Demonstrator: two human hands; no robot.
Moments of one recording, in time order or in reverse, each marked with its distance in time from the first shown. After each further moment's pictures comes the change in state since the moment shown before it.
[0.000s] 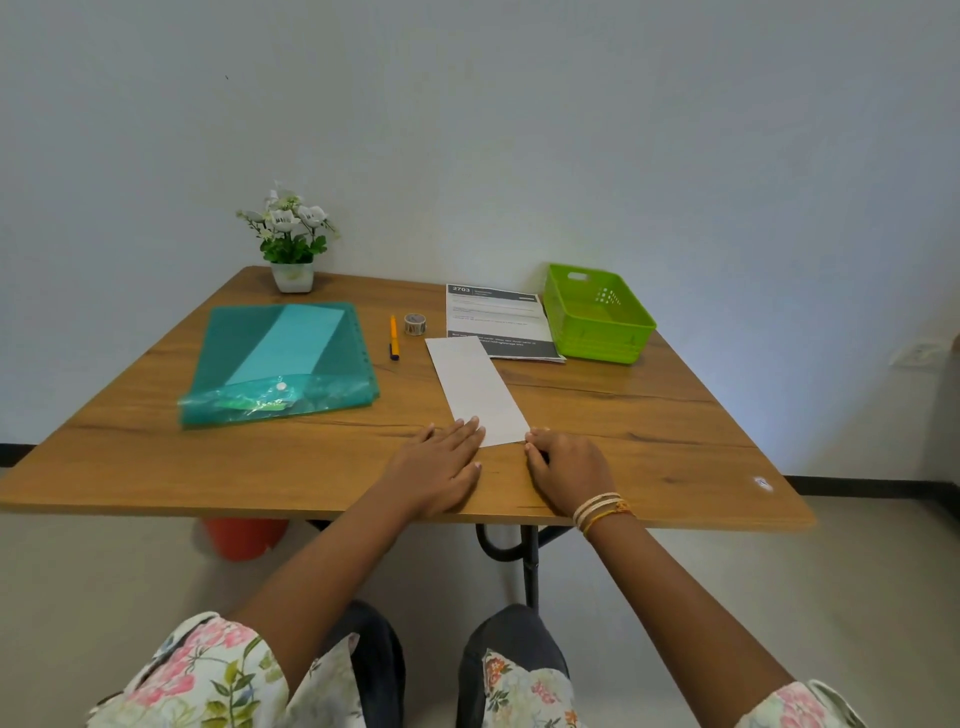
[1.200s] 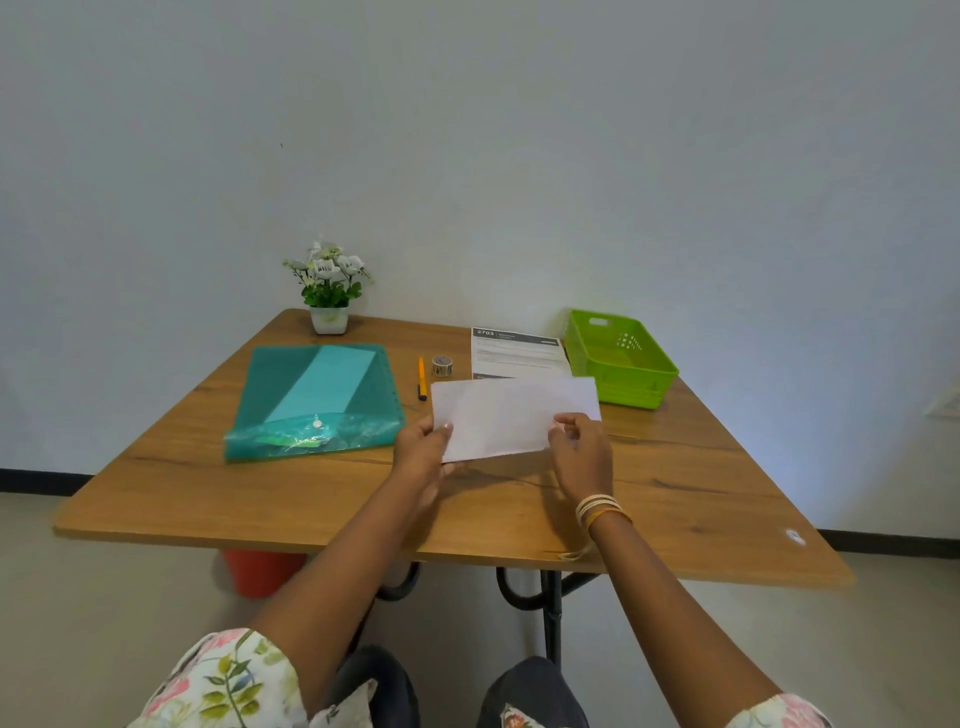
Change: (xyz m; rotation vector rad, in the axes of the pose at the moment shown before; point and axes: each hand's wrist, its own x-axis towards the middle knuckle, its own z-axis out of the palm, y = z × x) left_hand 0.015 -0.015 -0.043 -1.784 0.551 -0.631; right_hand 0.044 -0.027 -0.008 0.642 0.290 0.288
